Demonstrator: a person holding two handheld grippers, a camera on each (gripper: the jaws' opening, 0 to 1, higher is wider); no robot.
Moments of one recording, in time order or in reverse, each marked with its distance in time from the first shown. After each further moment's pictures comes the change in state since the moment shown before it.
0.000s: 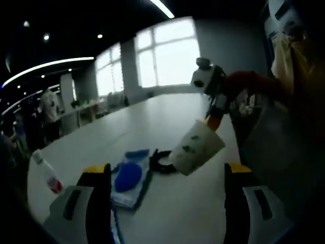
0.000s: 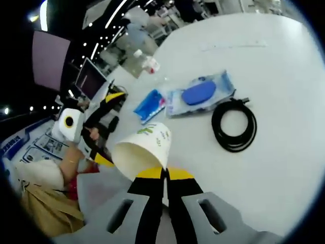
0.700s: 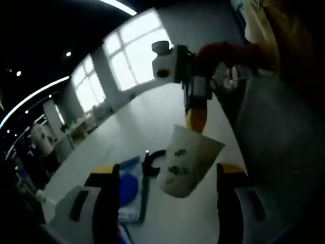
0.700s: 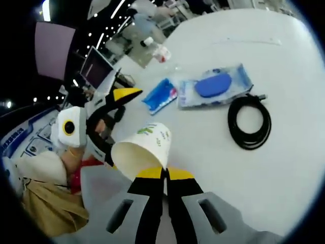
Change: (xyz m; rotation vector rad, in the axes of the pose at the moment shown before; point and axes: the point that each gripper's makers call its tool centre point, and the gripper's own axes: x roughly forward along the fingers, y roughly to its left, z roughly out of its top) left arm 0.018 -0.029 -0.001 0.287 0.077 -0.092; right arm 0.014 0.024 -0.010 -0.040 0.095 0.043
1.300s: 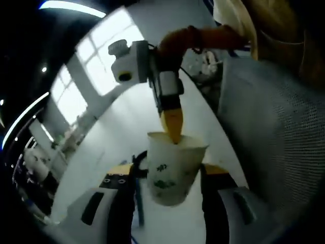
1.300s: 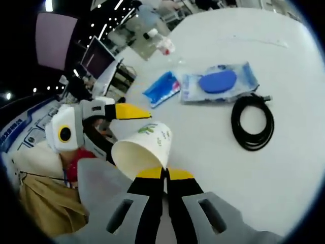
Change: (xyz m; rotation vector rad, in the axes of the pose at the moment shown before) left arm 0.006 -0.028 -0.005 0.155 0.060 -0.147; right arm 0.006 0.002 -0.005 -0.060 0.063 -0.005
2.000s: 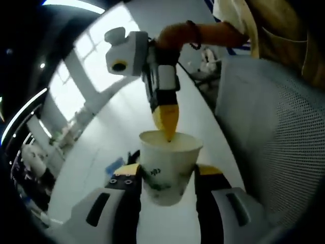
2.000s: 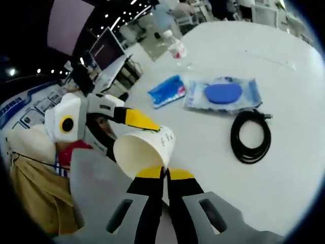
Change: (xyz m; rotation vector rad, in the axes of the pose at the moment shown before) left arm 0.005 -0.003 -0.001 -0.049 0.017 0.006; right arm -0.006 -0.002 0.007 -0.149 -0.043 -0.023
